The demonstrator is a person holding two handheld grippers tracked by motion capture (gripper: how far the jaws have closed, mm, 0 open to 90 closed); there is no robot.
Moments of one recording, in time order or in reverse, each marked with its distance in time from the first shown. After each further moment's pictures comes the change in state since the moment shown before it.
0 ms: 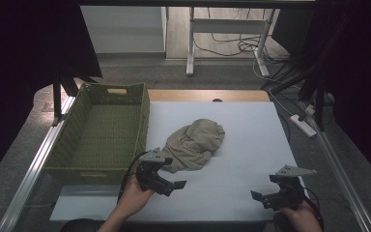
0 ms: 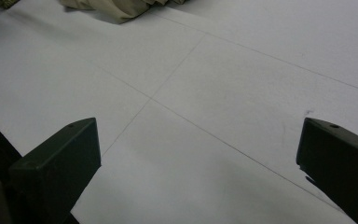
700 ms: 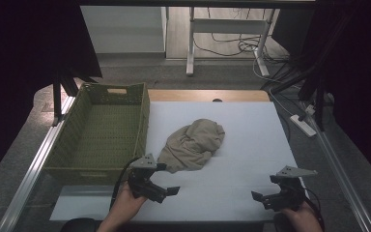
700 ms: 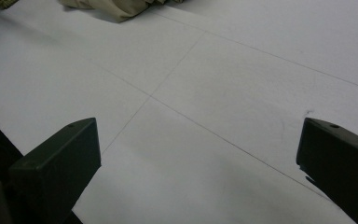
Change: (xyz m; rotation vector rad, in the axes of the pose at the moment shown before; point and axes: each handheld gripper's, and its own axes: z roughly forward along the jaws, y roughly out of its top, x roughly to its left) left arm -0.008 -0.018 -0.019 -0.012 0.002 -0.023; right arm 0.000 -0.002 -0.002 0.000 -0.003 0.005
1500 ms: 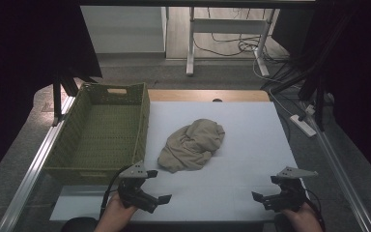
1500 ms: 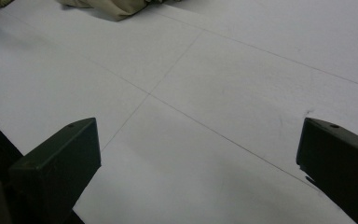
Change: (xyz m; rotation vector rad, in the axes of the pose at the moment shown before) left arm -0.013 -0.021 -0.022 0.008 0.027 -0.008; right arm 0.001 -0.001 -0.001 0.002 -0.009 0.002
